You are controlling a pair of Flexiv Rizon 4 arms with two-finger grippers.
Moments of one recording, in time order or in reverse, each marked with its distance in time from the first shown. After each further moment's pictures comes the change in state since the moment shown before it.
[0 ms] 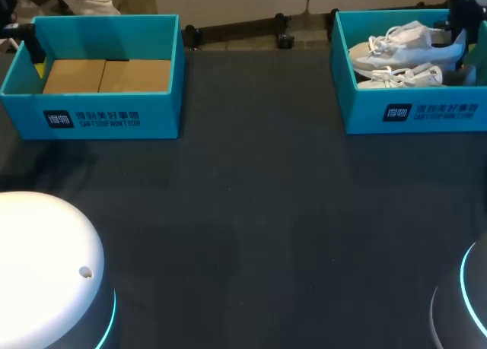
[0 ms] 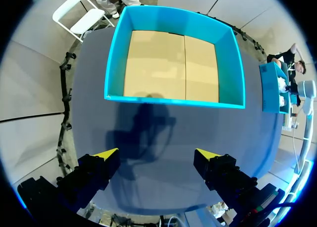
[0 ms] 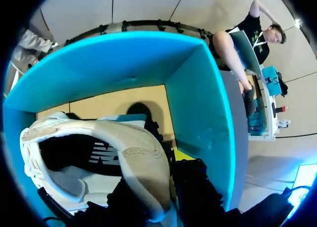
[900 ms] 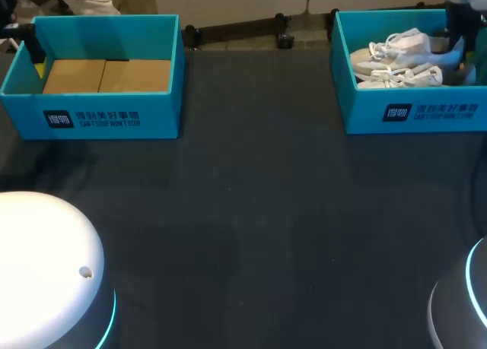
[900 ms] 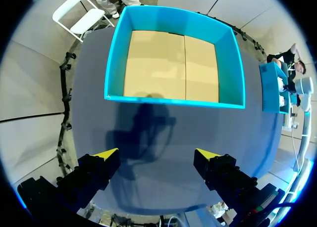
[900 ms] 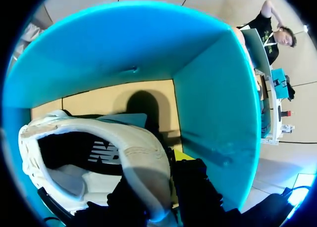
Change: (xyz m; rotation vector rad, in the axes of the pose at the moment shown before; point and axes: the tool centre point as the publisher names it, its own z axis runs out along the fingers) left arm 0.000 0.000 0.000 0.000 0.000 0.000; right arm 0.006 0.003 0.029 0.060 0.034 -0.051
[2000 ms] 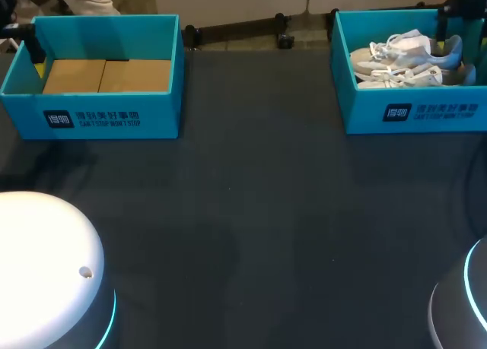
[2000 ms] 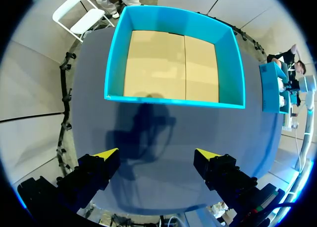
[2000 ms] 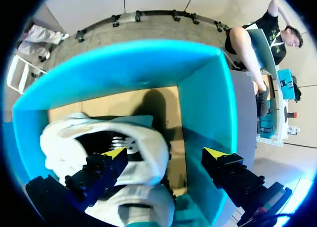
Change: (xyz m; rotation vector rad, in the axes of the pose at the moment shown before) left arm 0.000 0.000 0.000 0.000 0.000 0.000; right arm 0.001 0.009 -0.048 0.039 0.106 -0.023
